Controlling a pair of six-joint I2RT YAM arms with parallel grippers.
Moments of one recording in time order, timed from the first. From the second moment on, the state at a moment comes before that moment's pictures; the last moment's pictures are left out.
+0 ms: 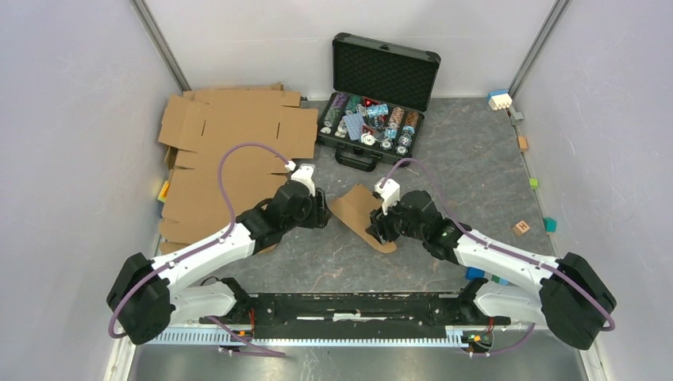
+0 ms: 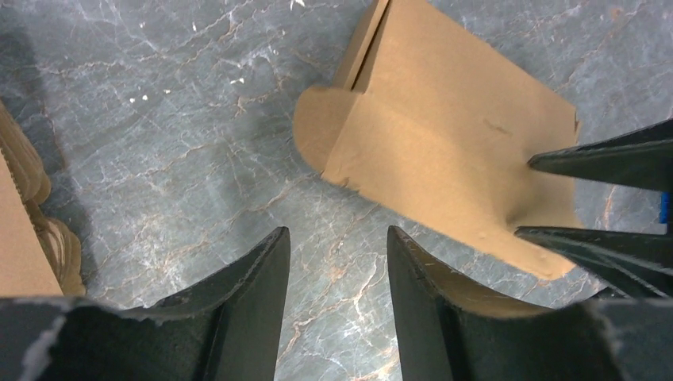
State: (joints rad) left arm -0.77 1.13 0.67 -0.19 -0.15 -0.52; right arm 0.77 1.12 0.51 0.07 -0.14 0.08
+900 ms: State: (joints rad) left arm -0.74 1.46 0.89 -0.12 -0.08 -0.43; right arm 0.70 1.09 0.54 -0.03 -0.17 0.09
